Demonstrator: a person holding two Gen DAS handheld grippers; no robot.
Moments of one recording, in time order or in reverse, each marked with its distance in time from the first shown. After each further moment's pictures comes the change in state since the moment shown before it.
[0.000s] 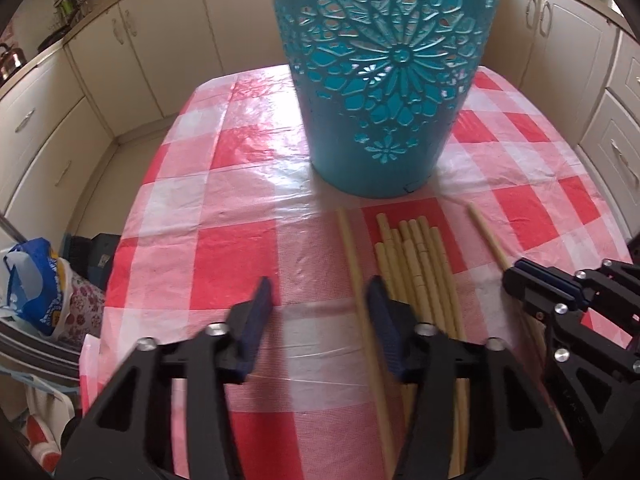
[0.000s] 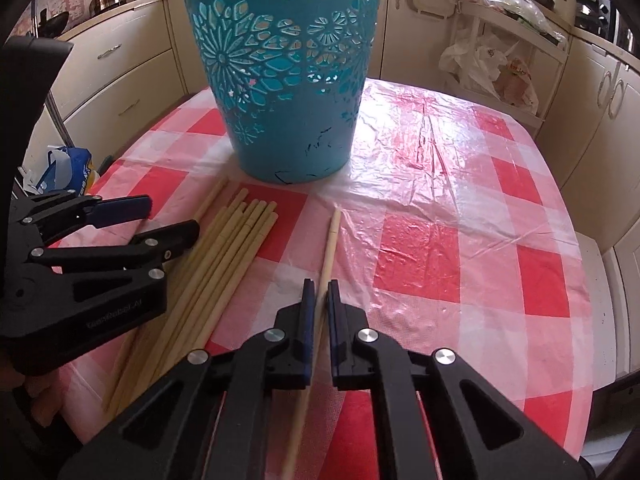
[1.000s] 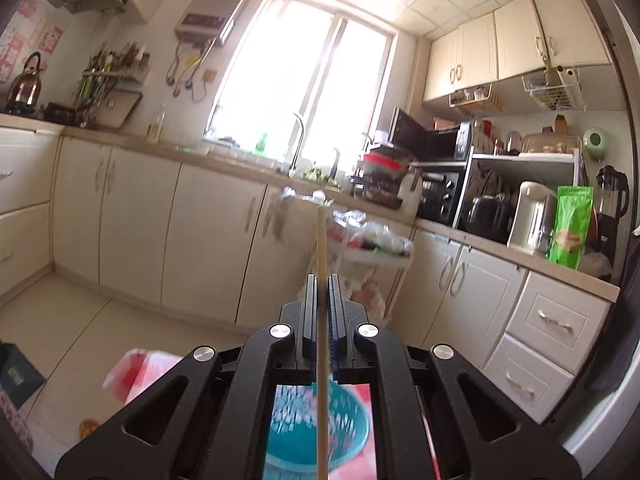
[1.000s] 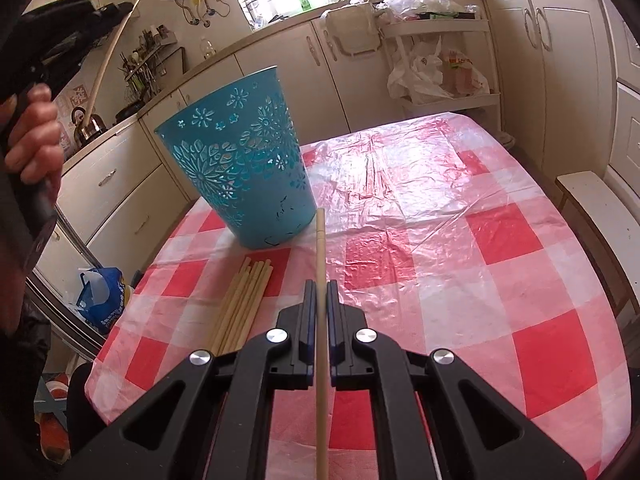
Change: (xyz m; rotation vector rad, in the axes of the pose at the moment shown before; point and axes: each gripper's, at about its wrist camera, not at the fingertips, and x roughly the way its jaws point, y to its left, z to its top) left arm -0.175 0.041 0.128 -0.207 -0.875 -0.323; right arm -0.054 -0.045 -0.036 0.362 -0.271 0.132
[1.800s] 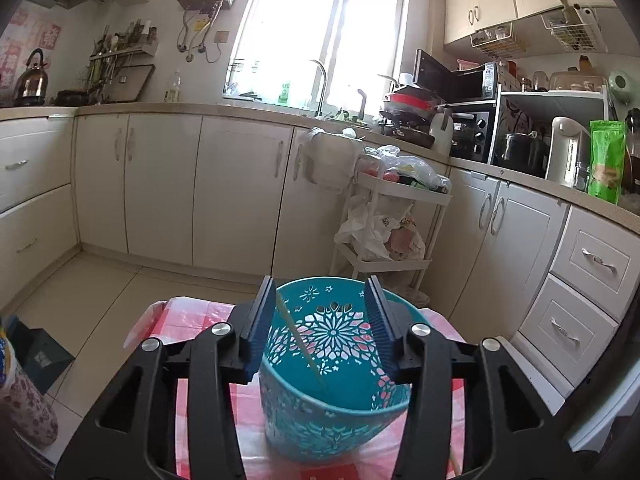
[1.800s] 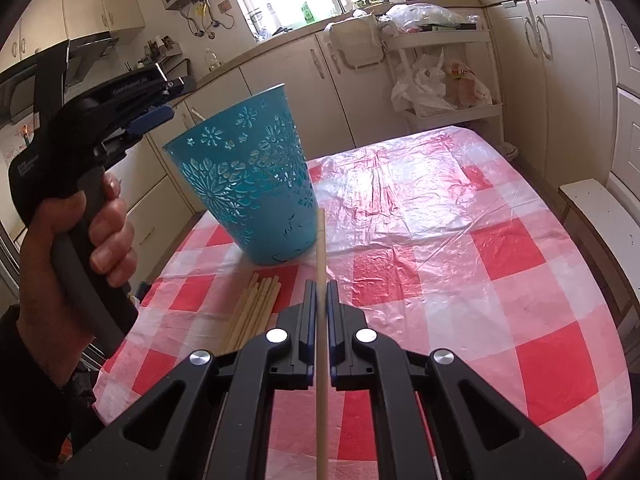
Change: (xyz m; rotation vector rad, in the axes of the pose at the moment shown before) left arm 0.016 0.015 -0.085 0.072 0.177 0.127; right arm -0.007 0.005 0.004 -0.008 -0.051 0.018
